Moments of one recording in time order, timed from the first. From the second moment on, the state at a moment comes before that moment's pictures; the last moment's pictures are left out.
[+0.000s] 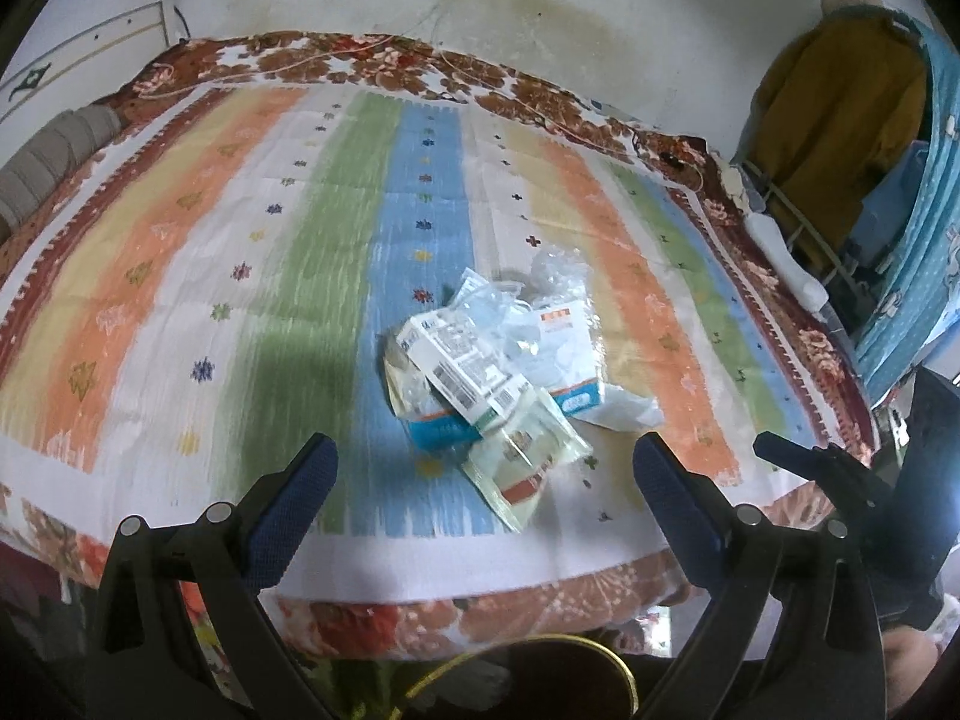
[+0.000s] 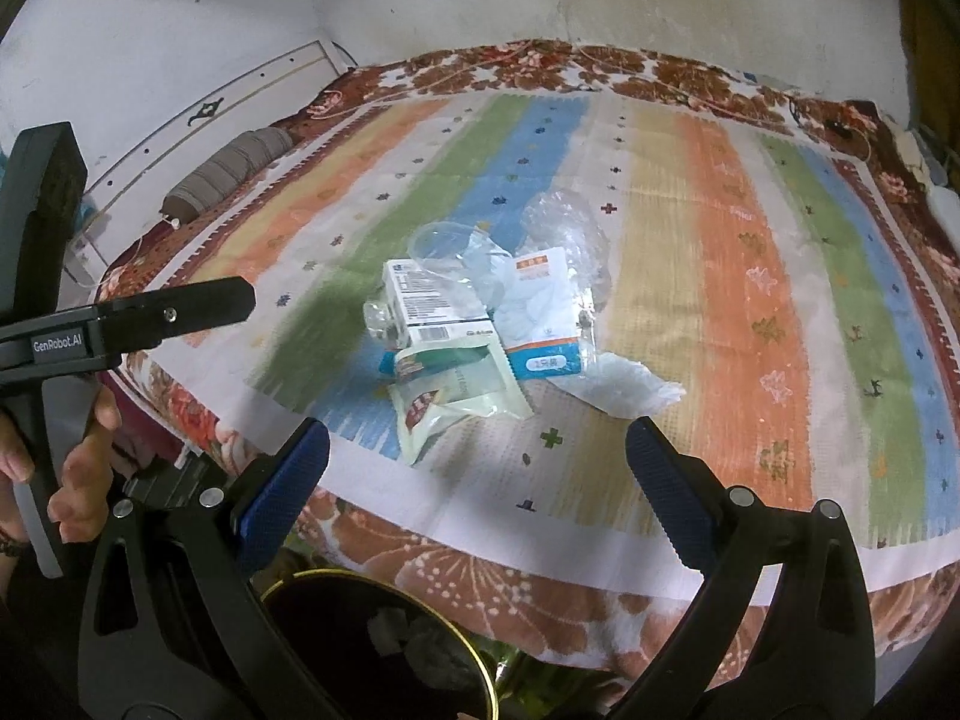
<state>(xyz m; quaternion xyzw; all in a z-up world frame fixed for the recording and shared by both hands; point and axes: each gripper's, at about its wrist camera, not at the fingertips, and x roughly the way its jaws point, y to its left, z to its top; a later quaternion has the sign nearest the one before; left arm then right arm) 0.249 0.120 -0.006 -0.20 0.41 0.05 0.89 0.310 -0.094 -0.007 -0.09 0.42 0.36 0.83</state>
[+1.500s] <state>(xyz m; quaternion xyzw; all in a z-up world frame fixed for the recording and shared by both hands) 0.380 0.156 -0.061 -0.18 0.45 0.02 0.88 0.426 -0.050 -0.099 -0.10 0.48 0.38 0.78</state>
